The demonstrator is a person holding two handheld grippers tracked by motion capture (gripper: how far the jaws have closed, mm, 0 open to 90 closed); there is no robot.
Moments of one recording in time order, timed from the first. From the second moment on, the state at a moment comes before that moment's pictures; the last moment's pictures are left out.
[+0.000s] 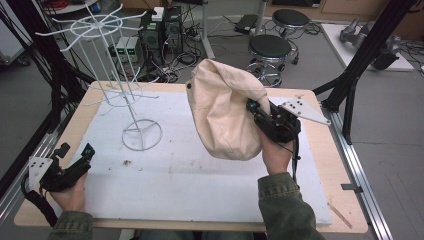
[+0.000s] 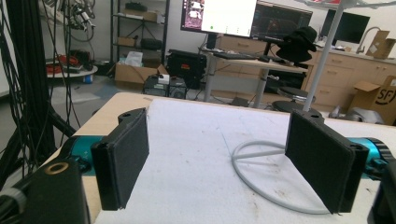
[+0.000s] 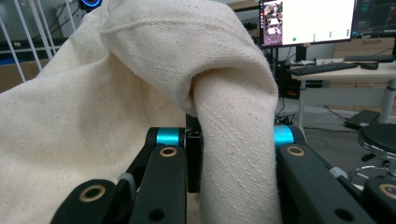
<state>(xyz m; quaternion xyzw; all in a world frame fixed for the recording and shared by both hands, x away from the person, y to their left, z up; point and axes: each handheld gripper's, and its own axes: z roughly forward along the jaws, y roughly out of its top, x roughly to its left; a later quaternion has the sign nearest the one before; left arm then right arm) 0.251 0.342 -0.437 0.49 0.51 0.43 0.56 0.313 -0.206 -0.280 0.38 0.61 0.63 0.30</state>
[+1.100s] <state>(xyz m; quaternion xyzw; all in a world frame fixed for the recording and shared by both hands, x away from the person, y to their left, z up) 0.251 0.343 -0.438 0.48 0.52 0.43 0.56 0.348 -0.152 -0.225 0.37 0.57 0.69 0.26</state>
